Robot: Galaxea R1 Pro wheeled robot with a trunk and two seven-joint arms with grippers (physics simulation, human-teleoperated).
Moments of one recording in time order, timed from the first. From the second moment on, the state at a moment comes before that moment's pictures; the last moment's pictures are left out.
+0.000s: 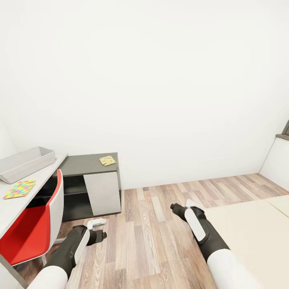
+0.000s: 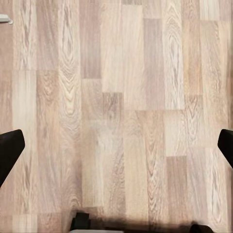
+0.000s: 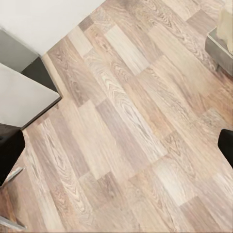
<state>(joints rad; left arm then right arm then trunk) -0.54 -0.01 0.12 -0.74 0.08 0.71 0.04 -0.62 0.07 0.06 -0.85 -0.66 0.50 -0.43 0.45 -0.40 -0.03</state>
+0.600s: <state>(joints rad) -0.54 -0.01 0.12 -0.84 0.08 0.80 -0.10 -0.59 0.07 0.06 -0.93 -0.65 0.50 -0.43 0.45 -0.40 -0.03</state>
